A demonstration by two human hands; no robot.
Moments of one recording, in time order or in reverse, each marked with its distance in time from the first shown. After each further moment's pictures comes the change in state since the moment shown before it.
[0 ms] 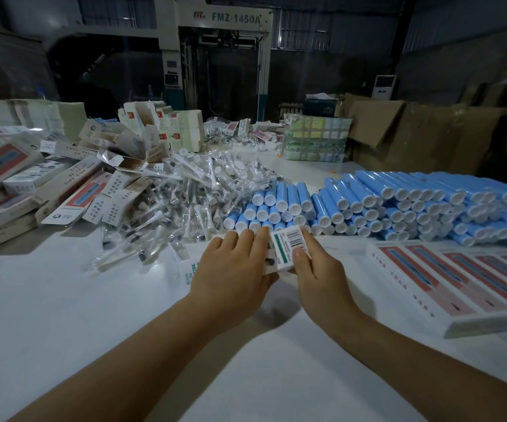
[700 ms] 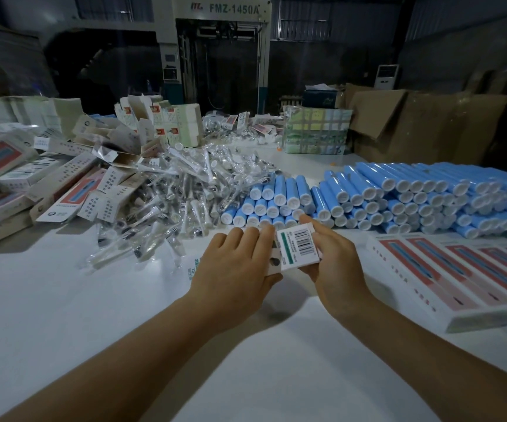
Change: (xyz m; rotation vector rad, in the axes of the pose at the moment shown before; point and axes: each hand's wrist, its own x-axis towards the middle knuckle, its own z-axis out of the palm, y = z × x) left_hand 0.001 0.005 0.004 0.022 0.045 0.081; right_hand 0.019 -0.003 -0.013 0.638 0.059 0.277
